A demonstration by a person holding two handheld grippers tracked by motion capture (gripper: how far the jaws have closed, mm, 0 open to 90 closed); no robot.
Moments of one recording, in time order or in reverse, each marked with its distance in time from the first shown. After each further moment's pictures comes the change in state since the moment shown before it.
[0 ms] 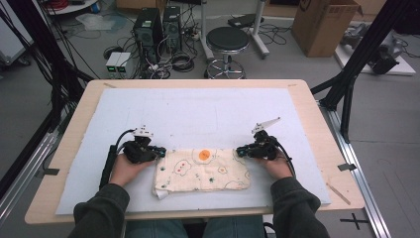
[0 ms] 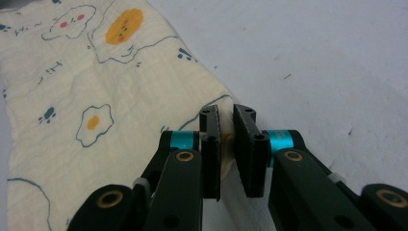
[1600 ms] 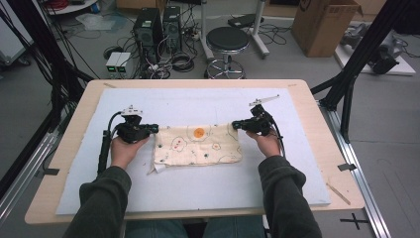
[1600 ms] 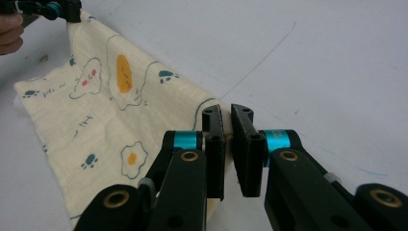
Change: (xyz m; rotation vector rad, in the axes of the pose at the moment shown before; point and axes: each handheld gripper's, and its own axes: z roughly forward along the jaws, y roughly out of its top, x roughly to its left) left arm 0.039 0.032 -0.012 -0.177 0.138 -0.115; right arm -0.032 0.061 0.000 -0.136 -0.088 0.107
